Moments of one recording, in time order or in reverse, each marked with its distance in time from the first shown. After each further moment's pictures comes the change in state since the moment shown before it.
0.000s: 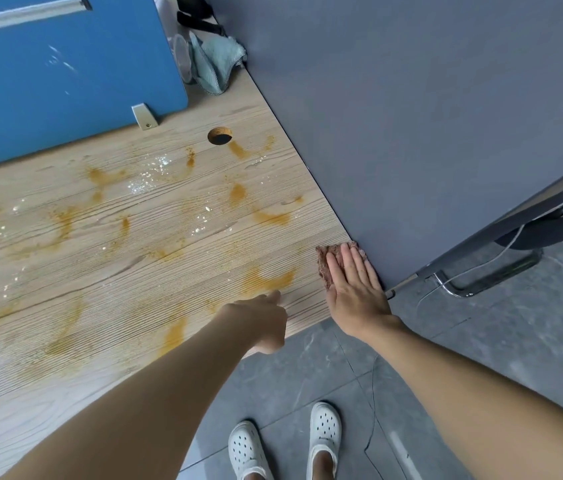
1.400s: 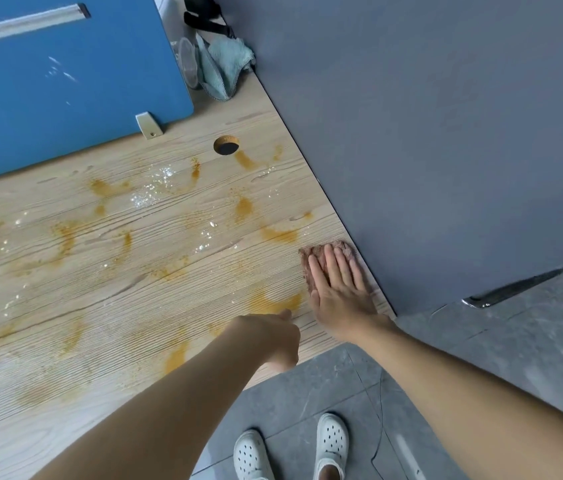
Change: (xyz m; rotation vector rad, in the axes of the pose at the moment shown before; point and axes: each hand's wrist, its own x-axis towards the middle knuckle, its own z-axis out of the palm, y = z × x) left_hand -0.002 0.006 -0.043 0.005 -0.130 0.052; right_hand 0.048 -0.025 -0.016 -0.006 -0.083 -0.112
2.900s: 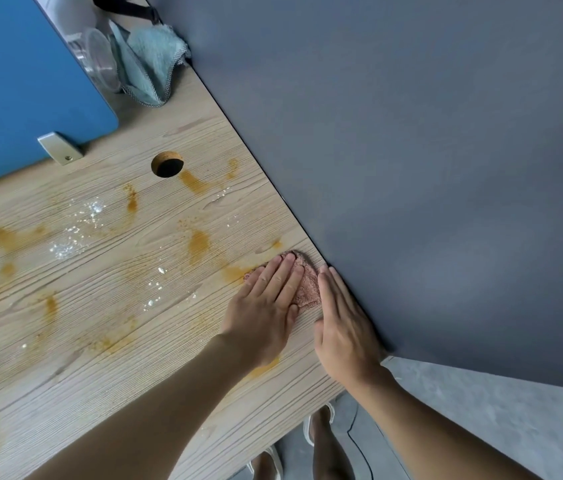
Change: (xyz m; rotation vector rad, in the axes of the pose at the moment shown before) left_hand 0.118 -0.044 -0.023 0.060 0.887 0.136; right_hand 0.013 0.024 0.023 0.233 0.505 0.133
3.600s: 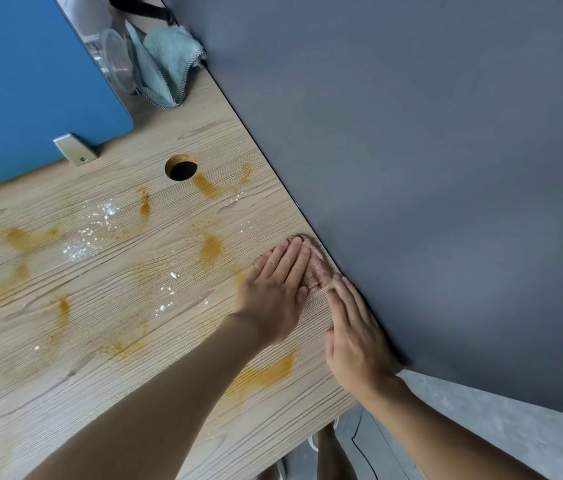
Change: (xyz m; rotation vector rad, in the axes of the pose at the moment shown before) left_hand 0.031 -0.018 -0.019 0.027 -0.112 -0.056; right_hand 0.002 -0.002 -0.001 -0.082 -0.015 -0.032
